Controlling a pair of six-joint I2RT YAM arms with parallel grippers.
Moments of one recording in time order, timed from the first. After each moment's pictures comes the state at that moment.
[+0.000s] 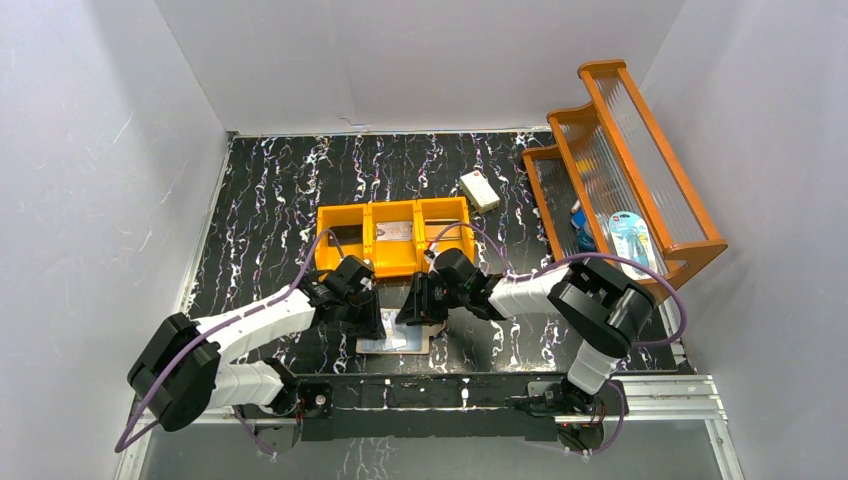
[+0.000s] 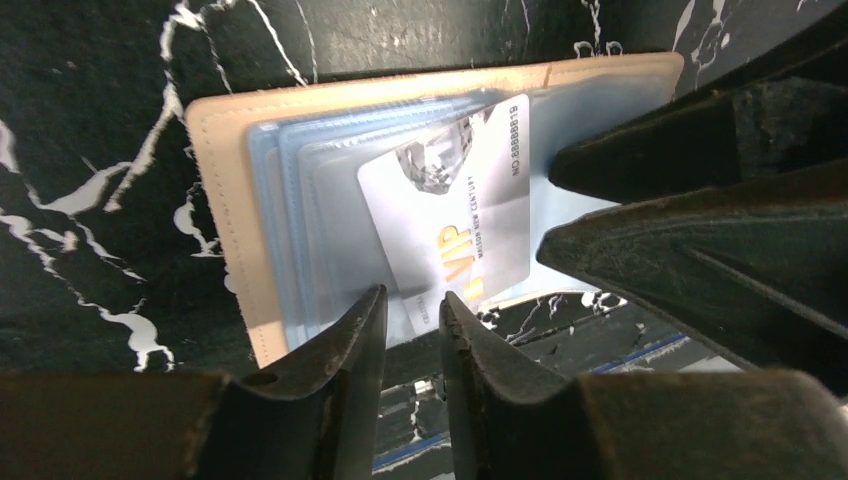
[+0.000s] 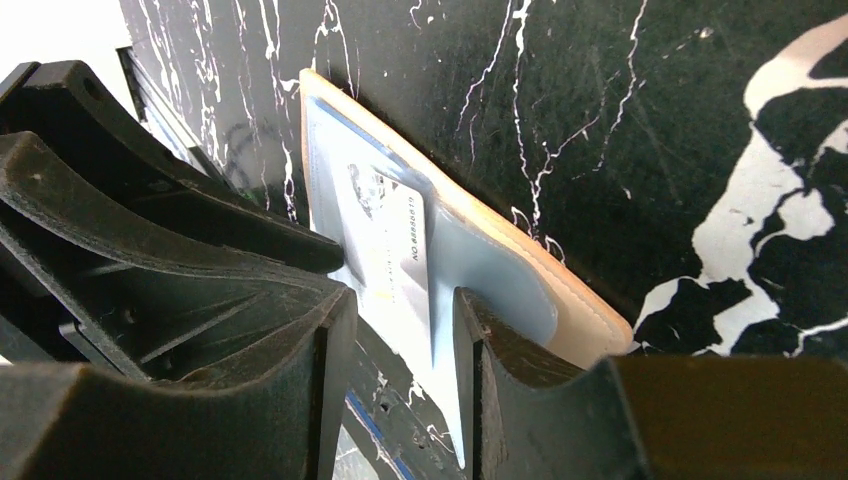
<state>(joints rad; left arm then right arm) -0.74 1.21 0.58 -0.52 0.14 -0.80 0.94 1.68 0.68 0.30 -0.39 0.99</state>
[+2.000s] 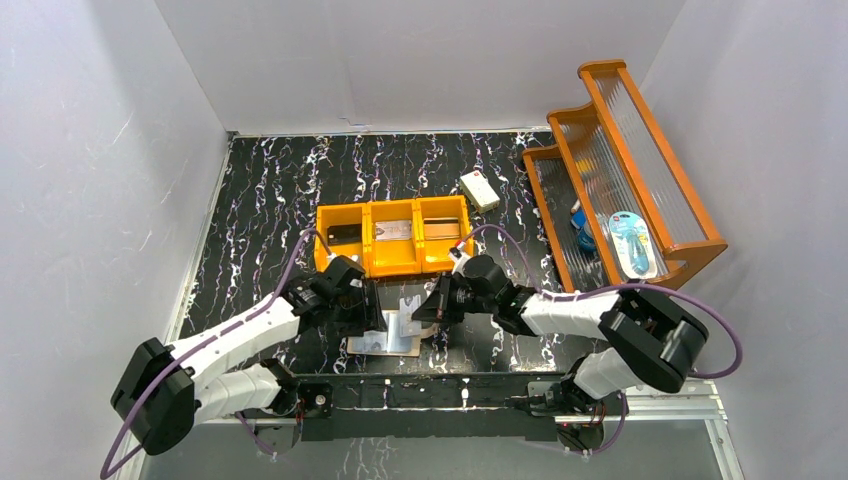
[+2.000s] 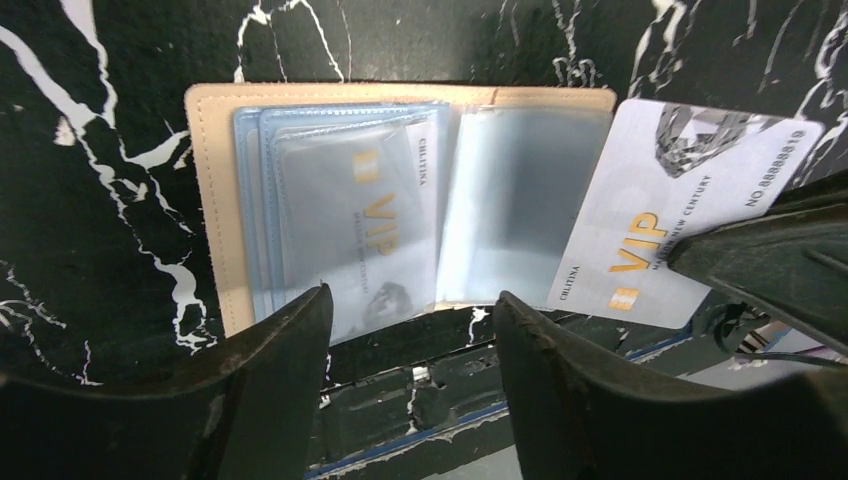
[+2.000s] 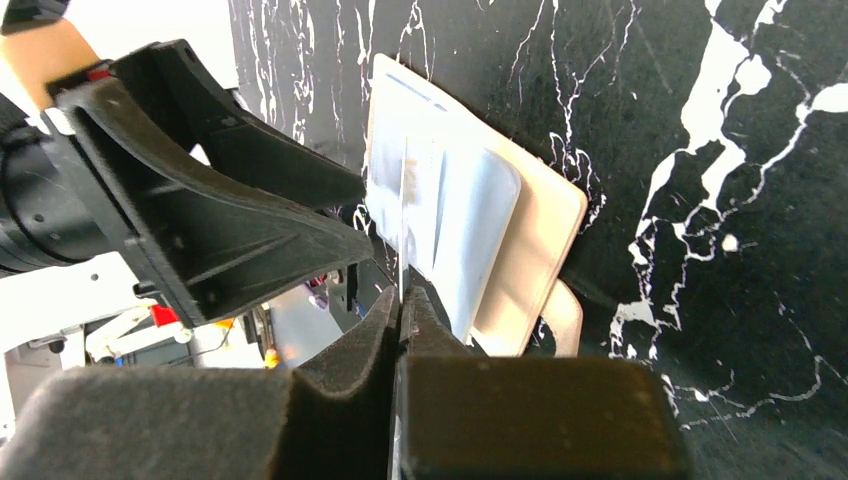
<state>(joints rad) -0.74 1.08 0.57 -0.59 0.09 -0.85 0.91 1.44 0.49 0.40 -0.35 1.10</state>
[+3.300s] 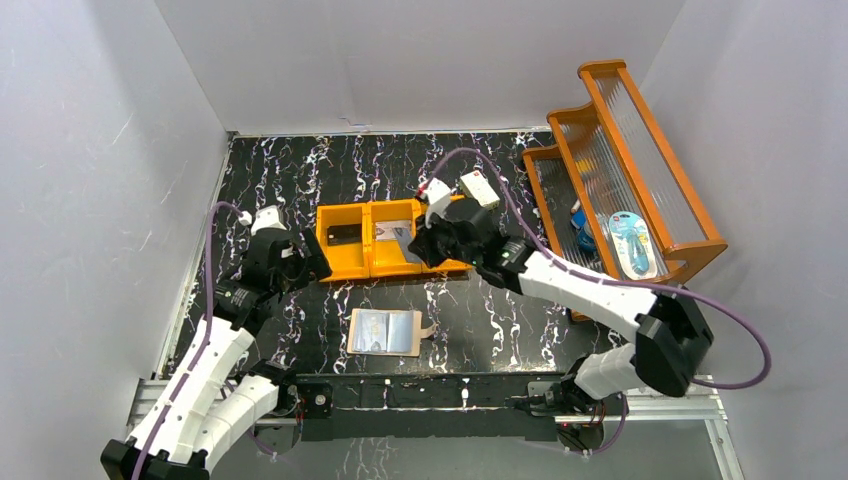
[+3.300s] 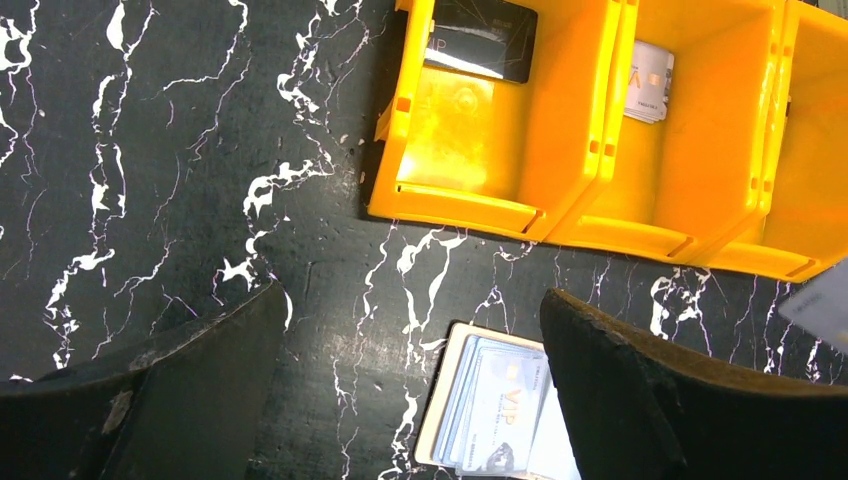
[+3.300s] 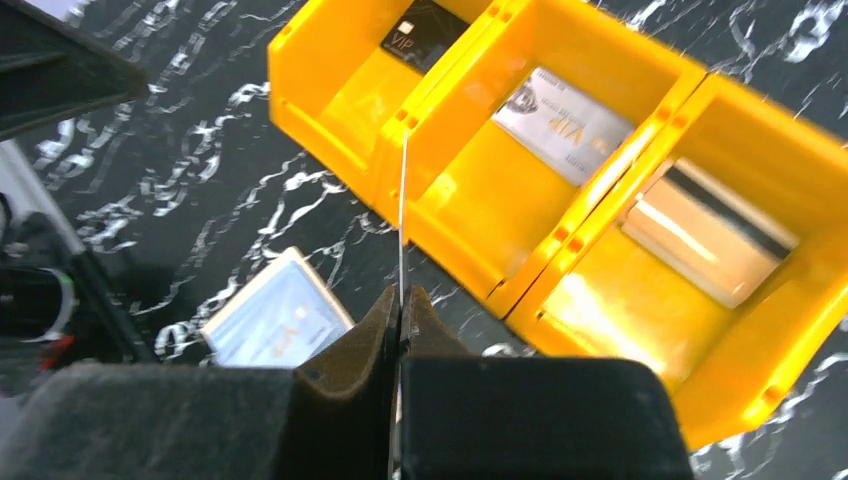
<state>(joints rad) -0.34 0.77 0.78 -0.75 -0.27 -0.55 0.91 1.35 0.97 -0.06 -0.05 0.29</state>
